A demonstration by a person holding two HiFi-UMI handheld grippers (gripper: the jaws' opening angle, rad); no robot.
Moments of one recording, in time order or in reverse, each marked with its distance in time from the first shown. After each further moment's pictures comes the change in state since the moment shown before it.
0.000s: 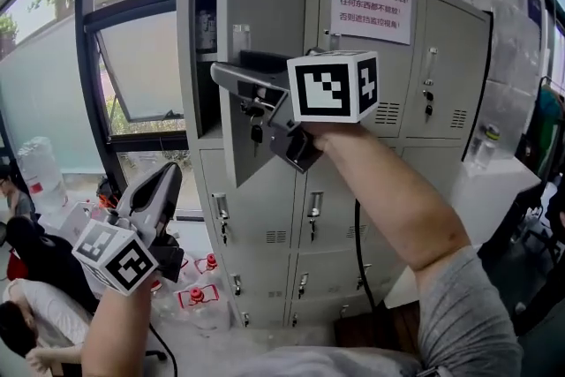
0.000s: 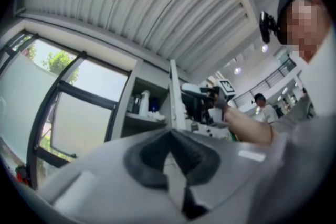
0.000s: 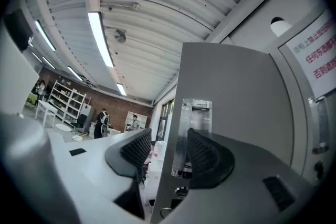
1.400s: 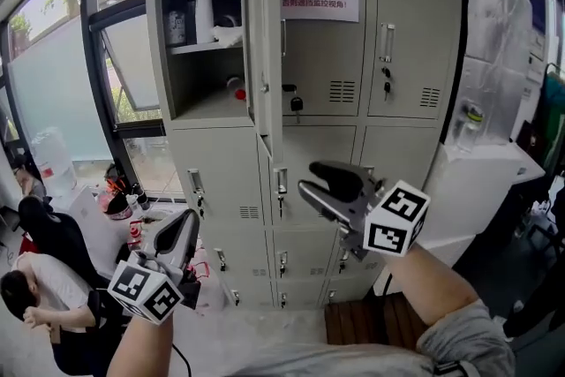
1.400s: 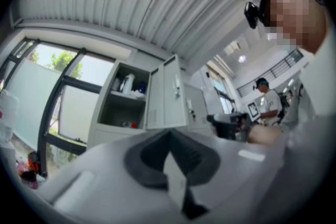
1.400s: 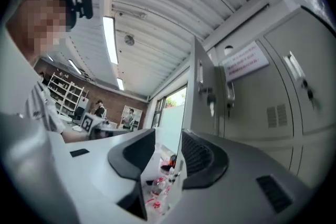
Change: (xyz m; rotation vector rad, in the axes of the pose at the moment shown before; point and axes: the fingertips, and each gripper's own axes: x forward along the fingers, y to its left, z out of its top) left arm -0.031 -0.175 -0.097 0.004 0.115 0.057; right arm -0.304 0.022 -0.146 -0.051 0.003 -0.075
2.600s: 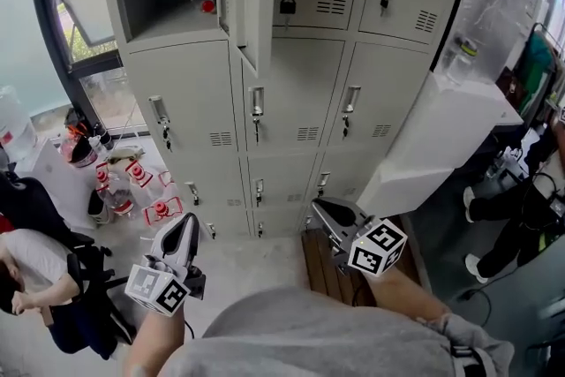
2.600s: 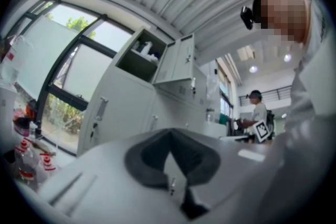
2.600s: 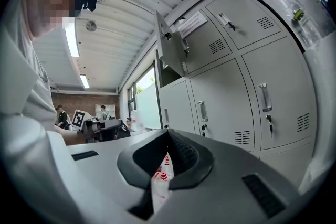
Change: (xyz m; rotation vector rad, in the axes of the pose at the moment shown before) left arm -0.054 -0.004 -0.173 -0.256 0.154 -0.025; right arm -0.100 0.045 -0.232 0.321 0.198 -0.323
